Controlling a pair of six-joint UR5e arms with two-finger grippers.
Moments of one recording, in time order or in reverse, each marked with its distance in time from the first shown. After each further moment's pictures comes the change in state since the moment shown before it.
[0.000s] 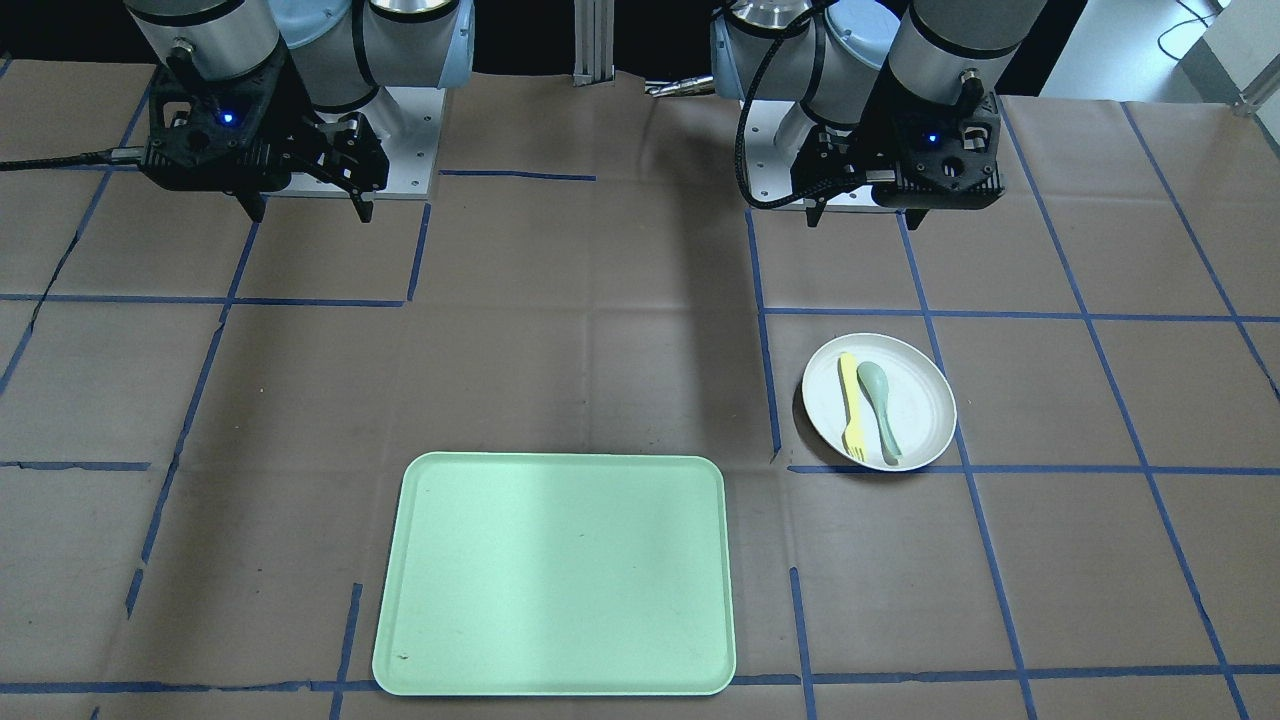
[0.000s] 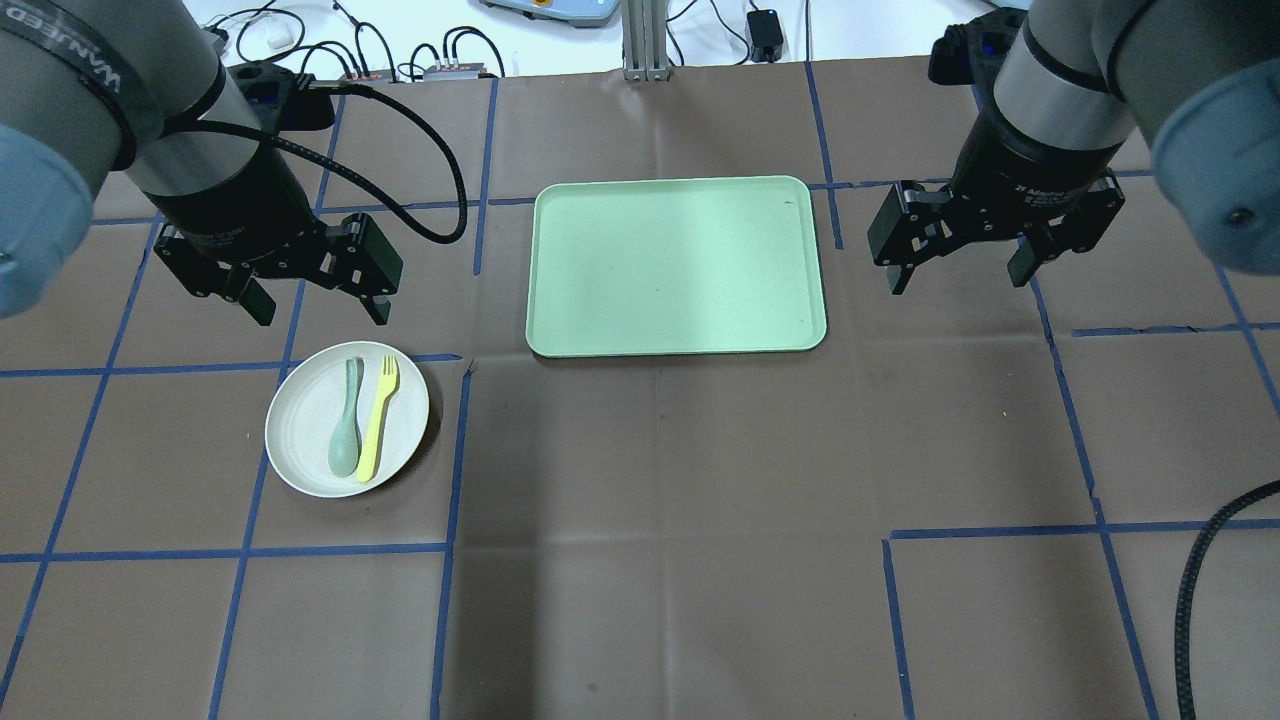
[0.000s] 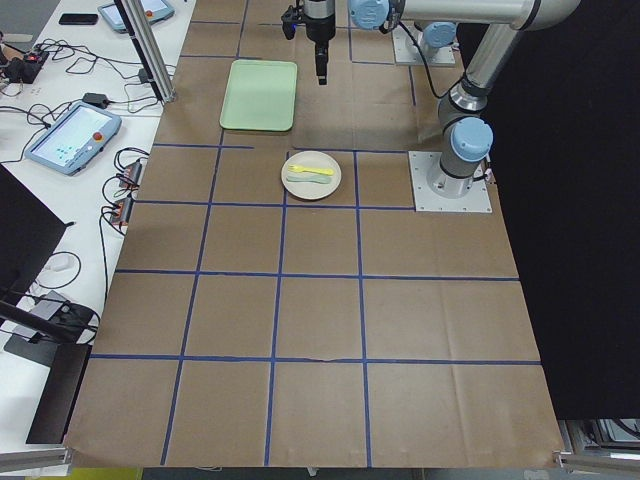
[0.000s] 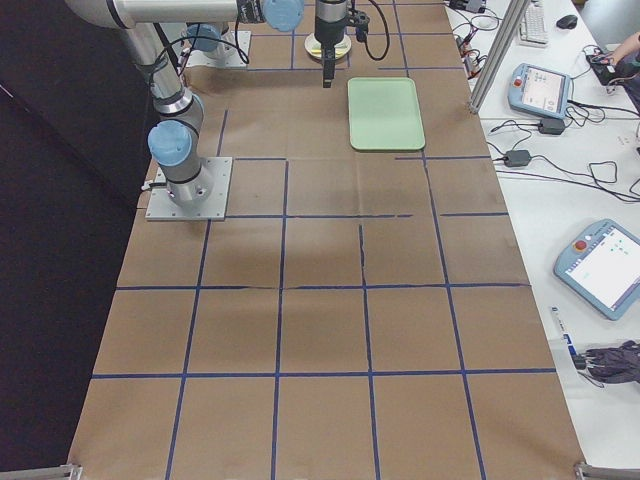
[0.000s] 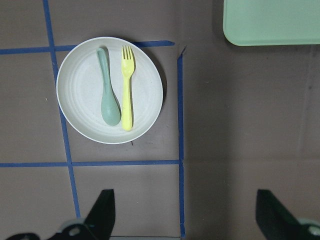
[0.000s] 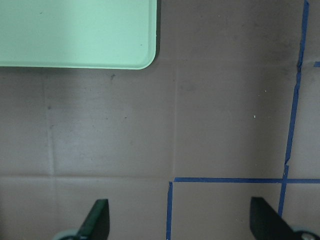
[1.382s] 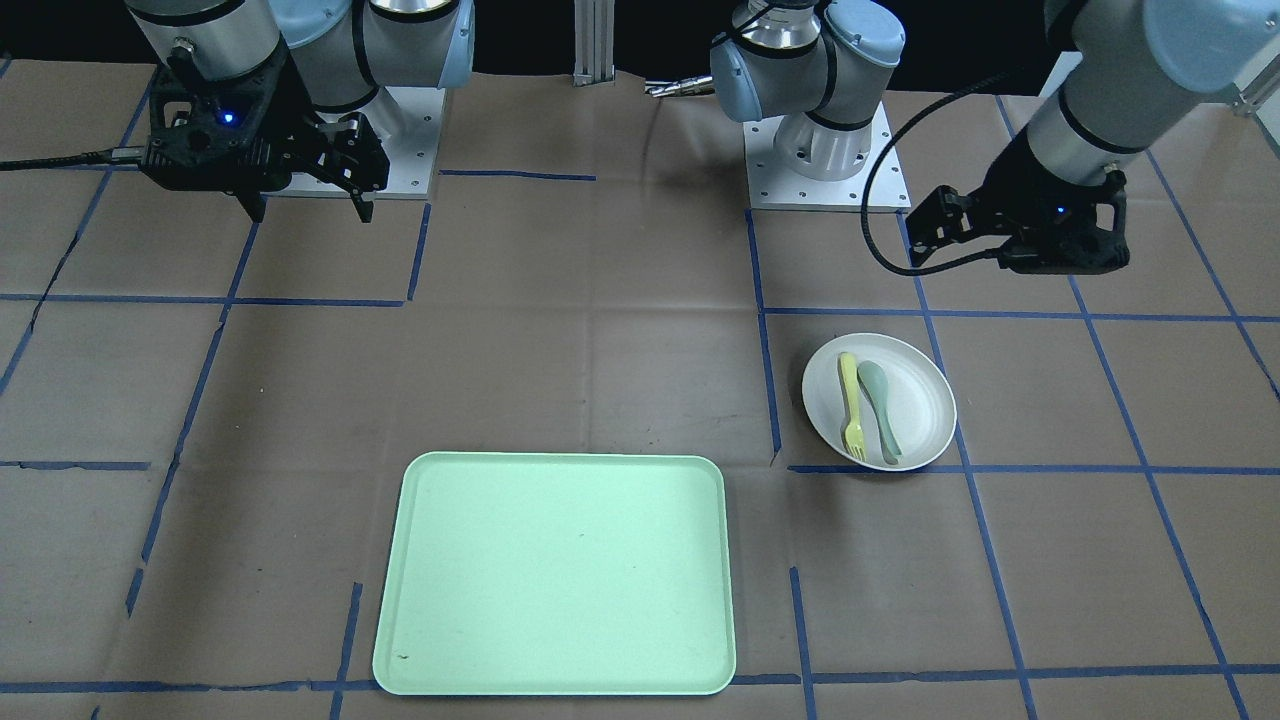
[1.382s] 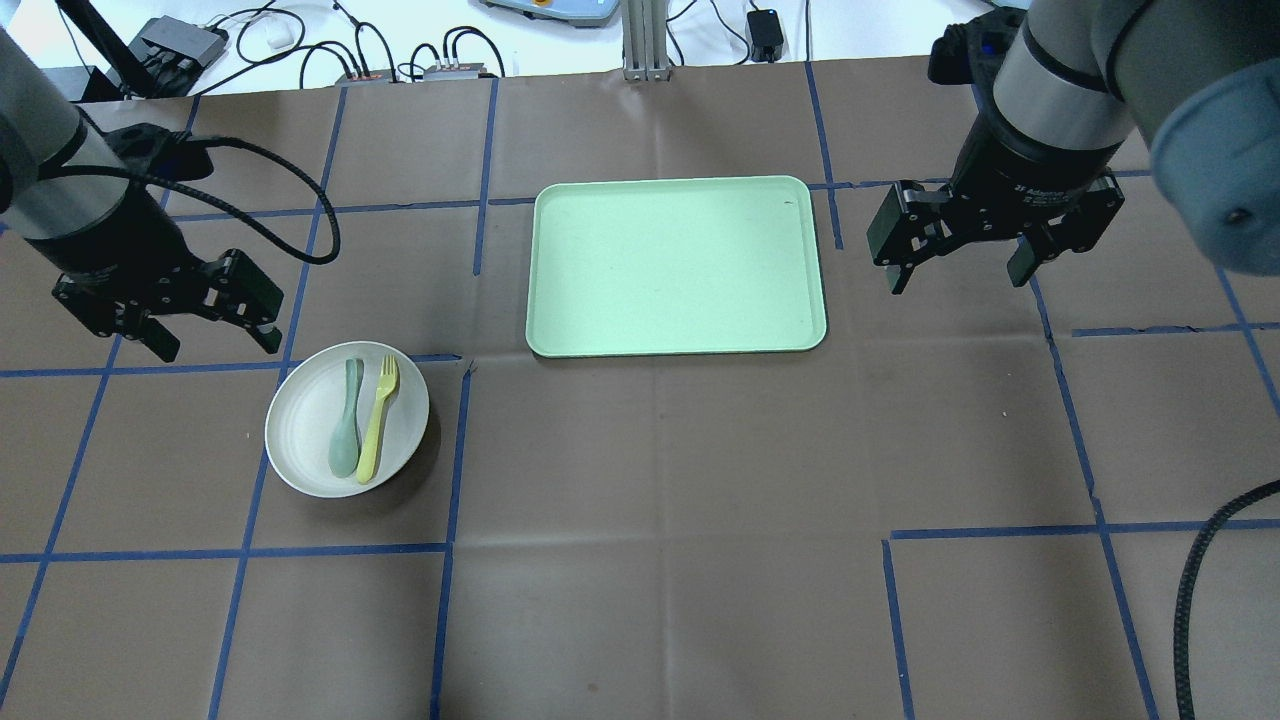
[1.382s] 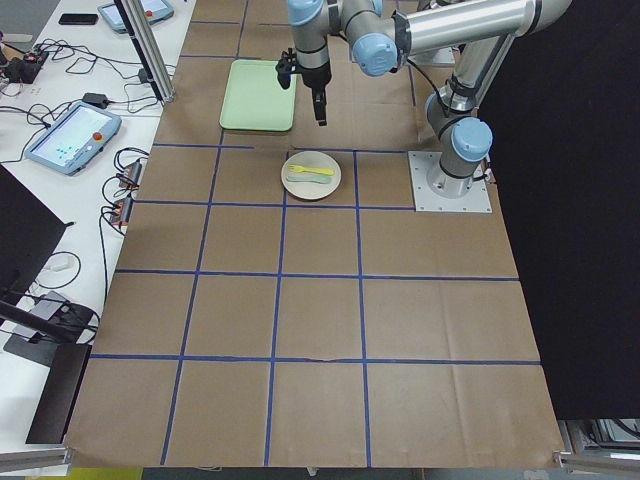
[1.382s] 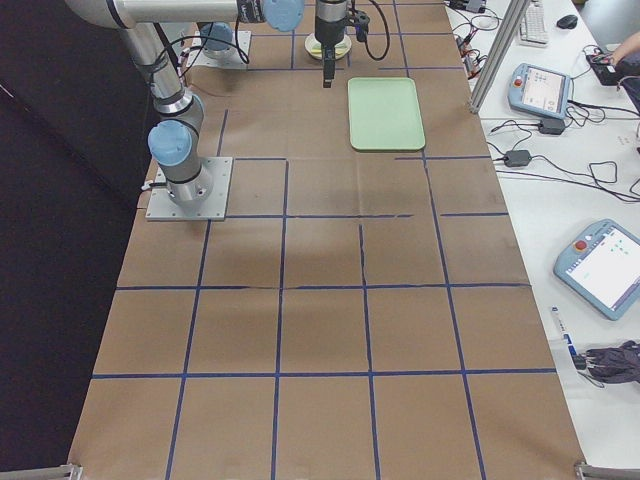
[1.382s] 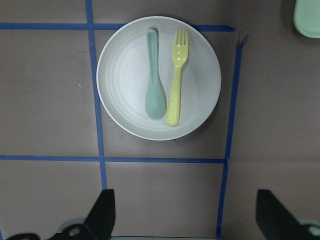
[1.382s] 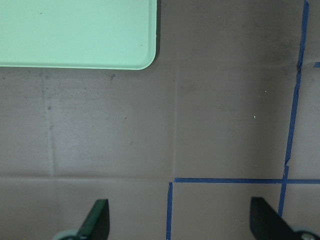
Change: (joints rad) left arm 0.325 -0.019 -0.139 0.095 -0.020 0.265; right arm 0.000 0.000 0.000 -0.001 0.000 -0.001
